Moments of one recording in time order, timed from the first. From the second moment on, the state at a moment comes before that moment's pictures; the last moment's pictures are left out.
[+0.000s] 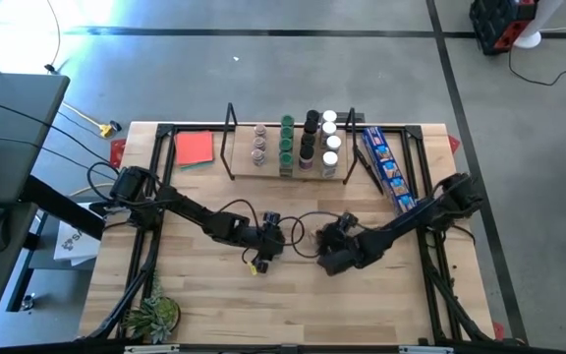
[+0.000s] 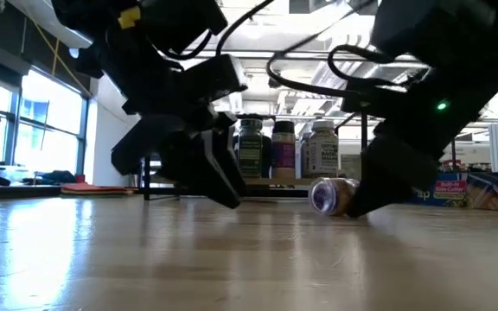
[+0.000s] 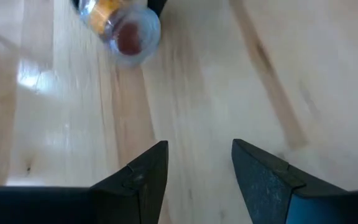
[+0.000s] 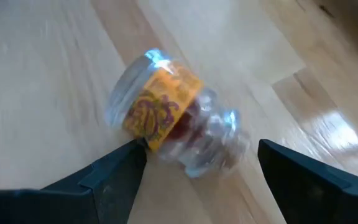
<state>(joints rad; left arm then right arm) -0.25 1.86 0.93 0.08 -0.23 0.18 0.42 1.86 0.86 -0.33 0.66 0.77</state>
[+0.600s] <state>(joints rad) -0.21 1.86 0.93 0.21 -0.22 0.11 0.37 1.84 0.72 0.14 0.59 0.70</state>
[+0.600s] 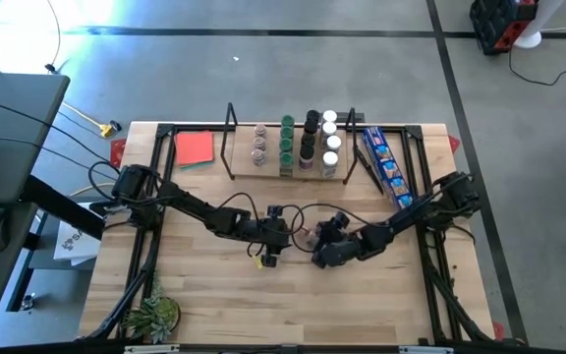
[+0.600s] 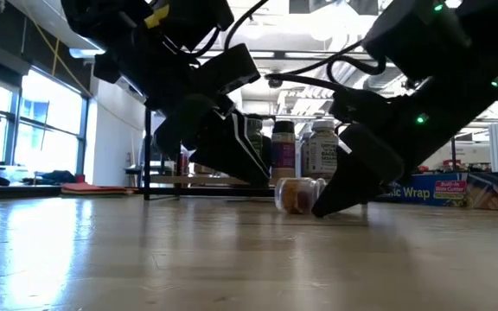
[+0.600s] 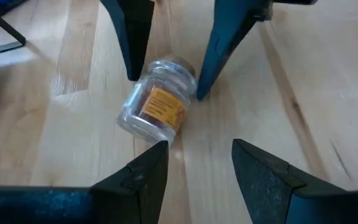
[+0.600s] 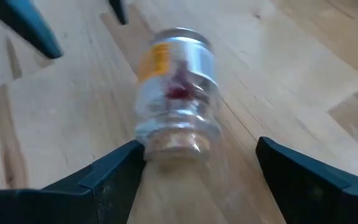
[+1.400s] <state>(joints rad) -0.16 1.95 0.93 0.29 -0.22 0.16 0.31 1.84 0.72 0.28 0.53 0.55</state>
